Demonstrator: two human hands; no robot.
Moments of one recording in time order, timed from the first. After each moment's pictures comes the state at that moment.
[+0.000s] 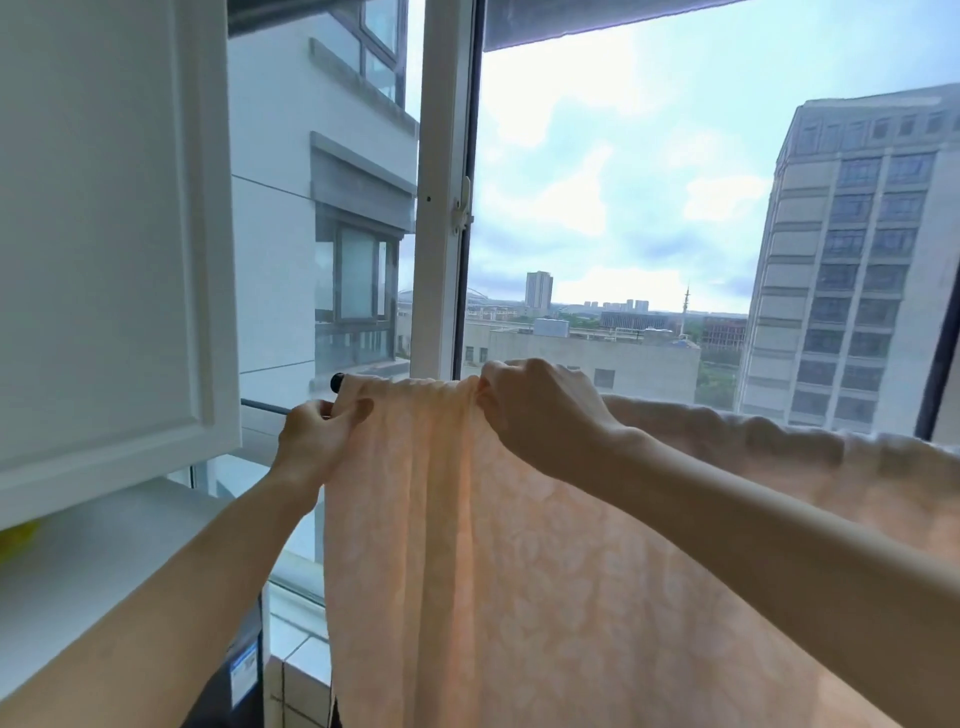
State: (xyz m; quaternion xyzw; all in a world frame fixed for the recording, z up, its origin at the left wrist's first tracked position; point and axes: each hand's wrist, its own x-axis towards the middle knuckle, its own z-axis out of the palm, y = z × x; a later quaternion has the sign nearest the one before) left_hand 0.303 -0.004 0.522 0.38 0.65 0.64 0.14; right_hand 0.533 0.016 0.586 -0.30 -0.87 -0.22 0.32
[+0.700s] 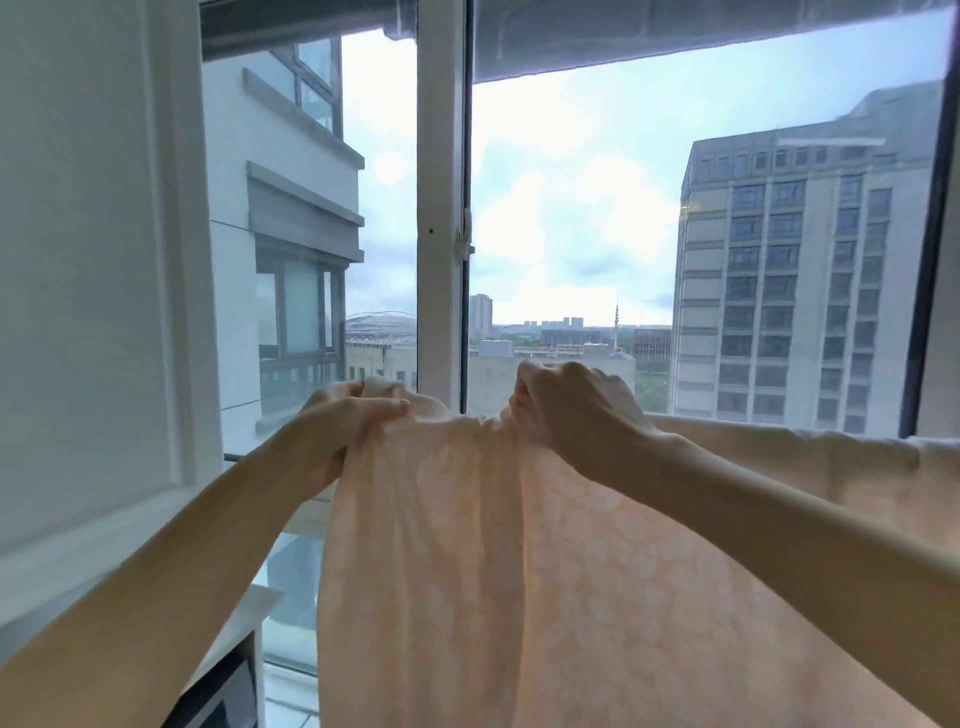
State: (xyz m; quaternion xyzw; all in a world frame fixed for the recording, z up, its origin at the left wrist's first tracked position) left_hand 0.237 -0.009 0.587 0.51 0.50 0.60 0.37; right_hand 0.471 0.014 0.604 -0.39 -0.83 -0.25 0.32
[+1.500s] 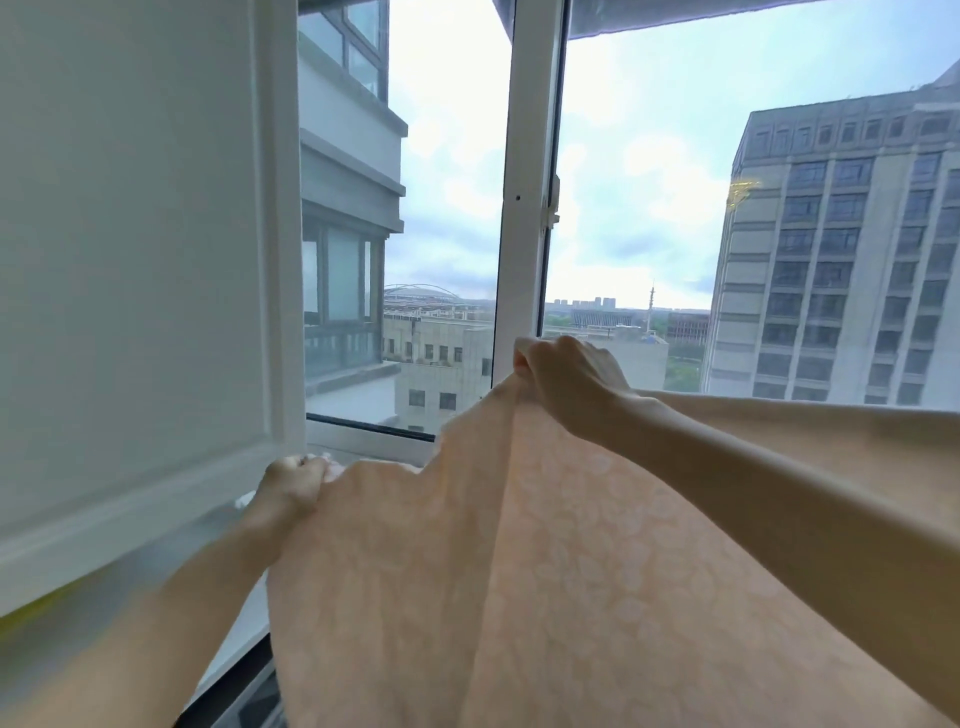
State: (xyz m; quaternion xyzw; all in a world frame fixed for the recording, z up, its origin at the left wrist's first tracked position) left_hand 0.073 -0.015 0.469 0.36 0.68 0.59 0.24; right_hand 0.353 0.037 0.594 -0.39 -0.84 -0.24 0.29
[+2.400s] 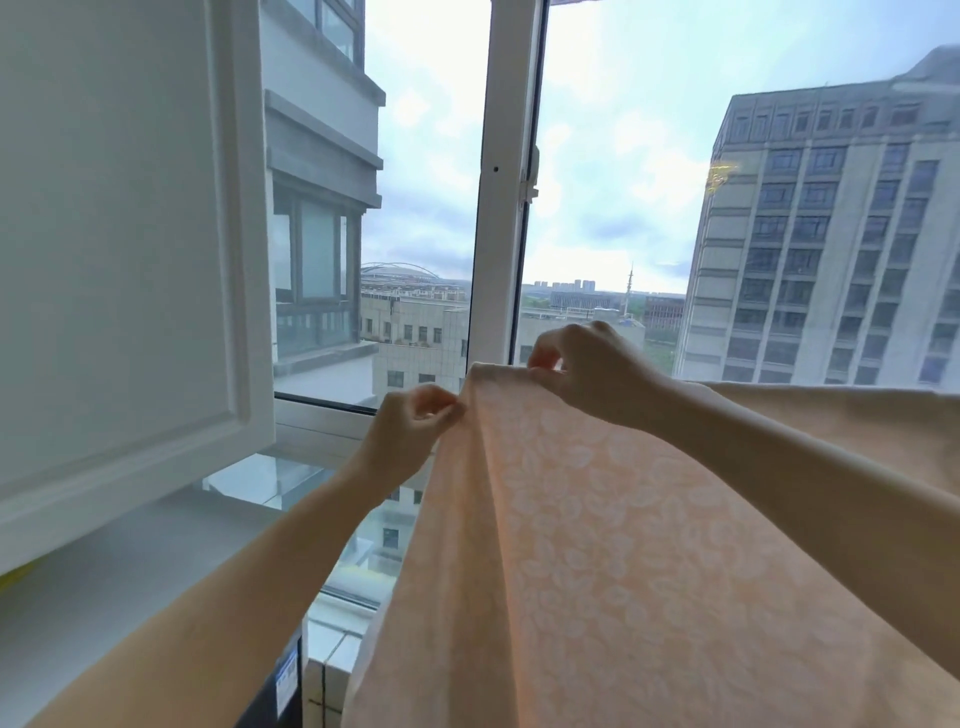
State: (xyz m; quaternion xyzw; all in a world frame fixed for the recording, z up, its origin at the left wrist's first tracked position) left_hand 0.188 0.015 0.501 0.65 0.48 0.56 0.16; right_hand 0.400 0.039 0.589 -0.36 -0.88 -0.13 0.29
